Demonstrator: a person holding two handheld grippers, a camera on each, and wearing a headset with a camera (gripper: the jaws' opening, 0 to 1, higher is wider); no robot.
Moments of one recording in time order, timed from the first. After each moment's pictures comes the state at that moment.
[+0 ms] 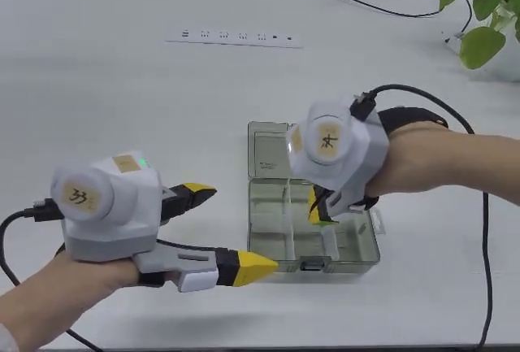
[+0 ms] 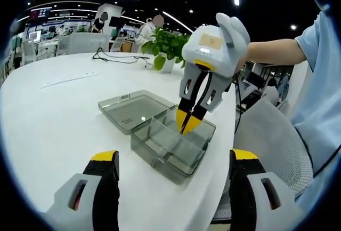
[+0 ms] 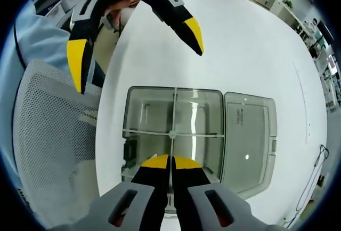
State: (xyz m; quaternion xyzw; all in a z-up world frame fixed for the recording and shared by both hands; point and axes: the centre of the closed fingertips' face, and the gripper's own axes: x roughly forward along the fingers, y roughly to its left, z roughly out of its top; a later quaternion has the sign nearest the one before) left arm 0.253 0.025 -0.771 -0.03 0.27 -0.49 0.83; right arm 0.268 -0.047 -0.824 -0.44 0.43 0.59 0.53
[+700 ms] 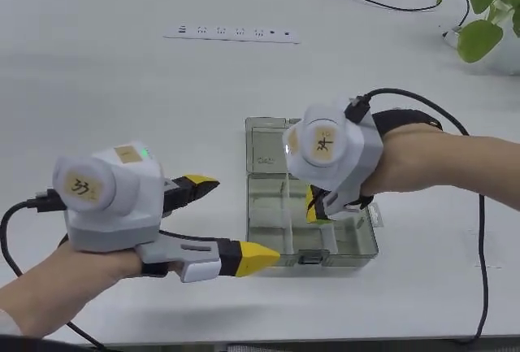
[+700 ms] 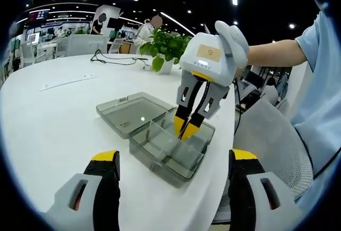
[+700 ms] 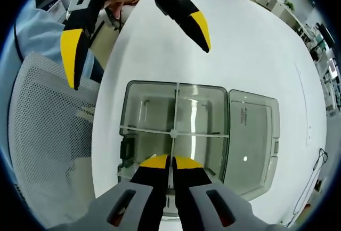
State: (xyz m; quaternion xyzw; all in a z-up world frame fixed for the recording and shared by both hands) left arm 0.255 0.020 -0.768 -0.03 0.27 -0.49 0.83; right arm 0.267 -0.051 -0.832 -0.46 0.41 0.59 0.52
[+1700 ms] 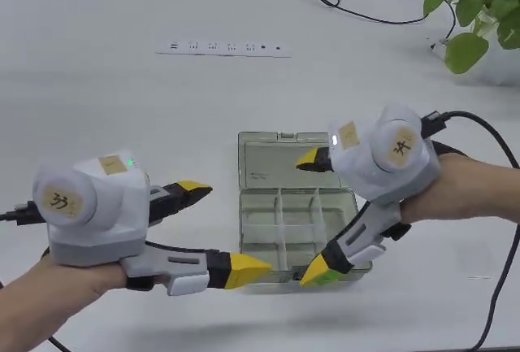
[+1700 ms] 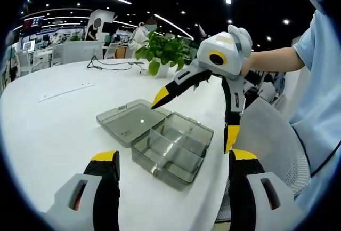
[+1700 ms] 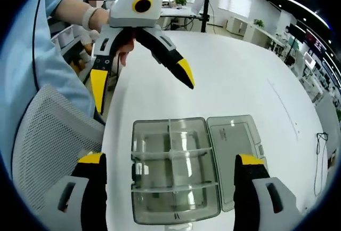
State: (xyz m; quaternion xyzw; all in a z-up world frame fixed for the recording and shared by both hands) left arm 0.259 0.020 -0.752 -0.01 0.25 -0.51 0.82; right arm 0.266 -0.031 -0.783 -0.31 0.31 0.61 0.66
